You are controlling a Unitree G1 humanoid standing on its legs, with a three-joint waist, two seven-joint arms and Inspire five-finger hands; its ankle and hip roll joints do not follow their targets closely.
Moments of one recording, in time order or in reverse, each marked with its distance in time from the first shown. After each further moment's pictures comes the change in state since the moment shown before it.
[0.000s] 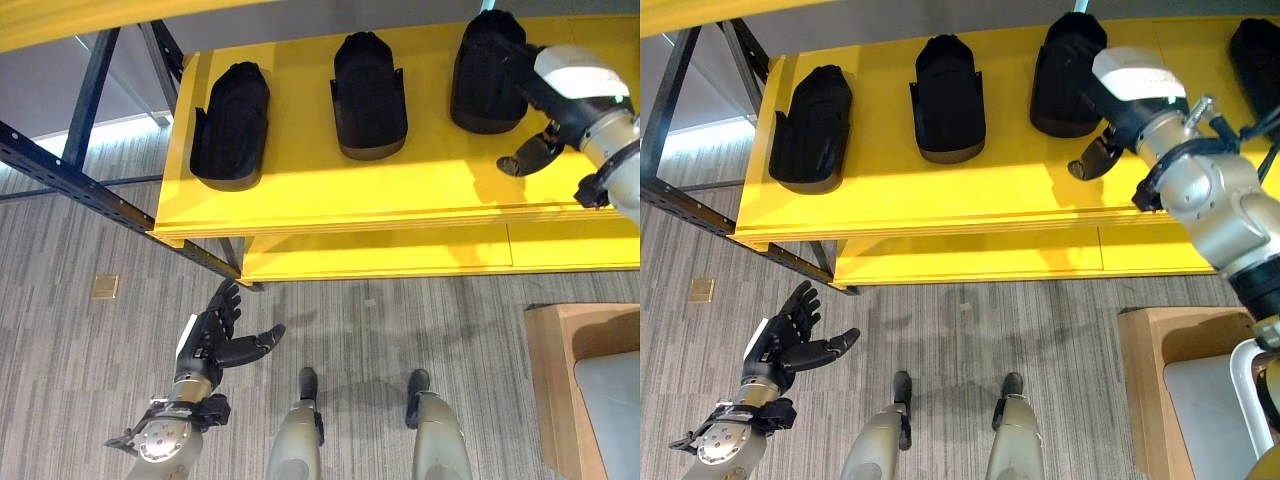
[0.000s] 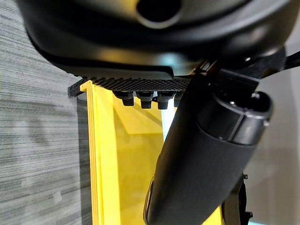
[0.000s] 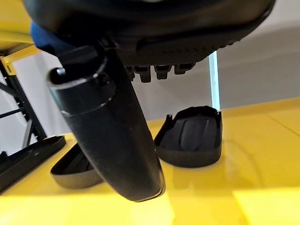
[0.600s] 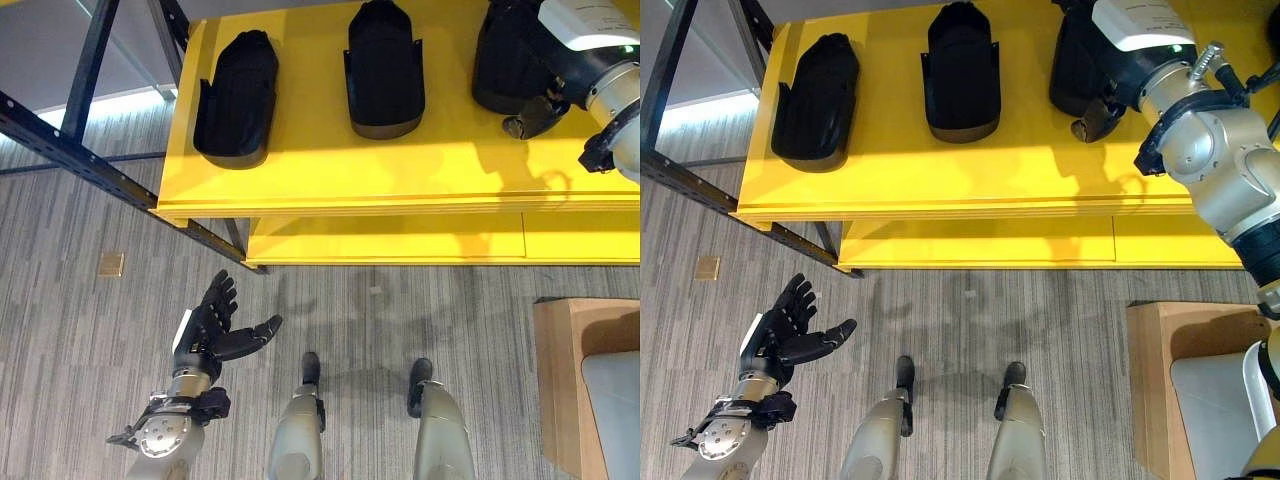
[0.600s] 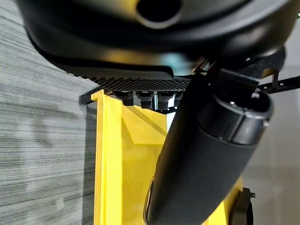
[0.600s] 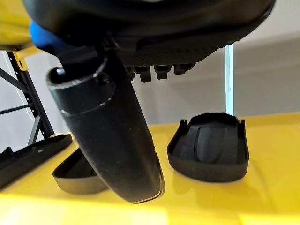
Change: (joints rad) left arm -0.010 0.001 -0.003 0.000 -0.038 -0.022 0.028; right arm -0.168 0.023 0.134 0.087 0.000 -0.012 -0.032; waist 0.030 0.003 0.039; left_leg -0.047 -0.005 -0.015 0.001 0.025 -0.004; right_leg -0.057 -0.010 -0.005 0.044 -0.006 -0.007
